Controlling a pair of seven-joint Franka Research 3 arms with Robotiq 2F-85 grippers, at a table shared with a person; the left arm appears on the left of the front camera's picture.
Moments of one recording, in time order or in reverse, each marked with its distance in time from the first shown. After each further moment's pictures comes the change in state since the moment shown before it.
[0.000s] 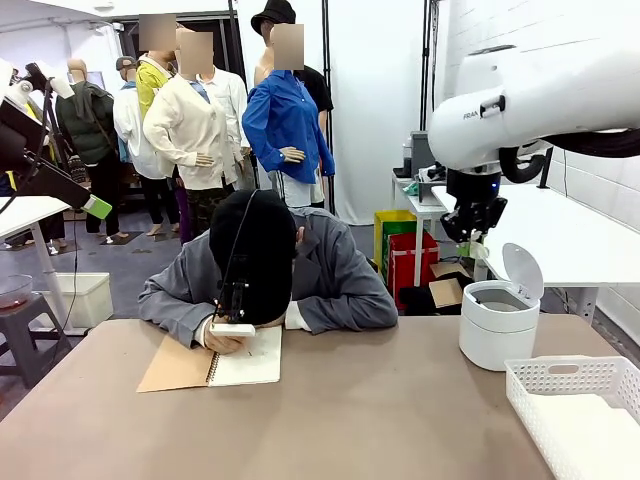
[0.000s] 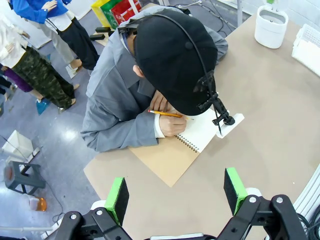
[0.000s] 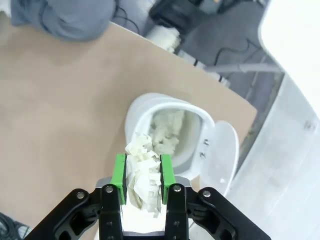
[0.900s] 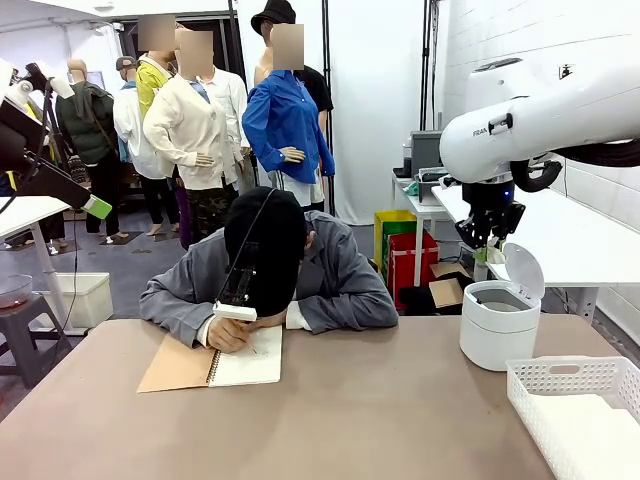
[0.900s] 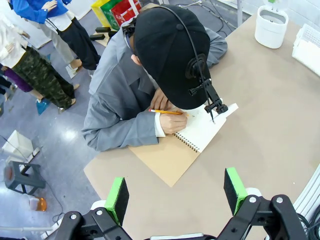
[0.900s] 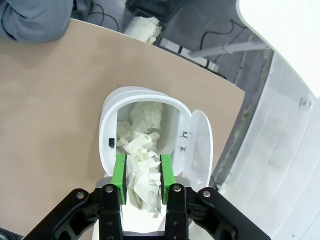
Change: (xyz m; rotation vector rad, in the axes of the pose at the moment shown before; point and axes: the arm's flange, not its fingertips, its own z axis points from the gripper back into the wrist) left arm 0.000 0.000 0.000 0.000 0.000 0.000; right arm -0.005 -0.022 -0.019 -0.061 0.032 -0.086
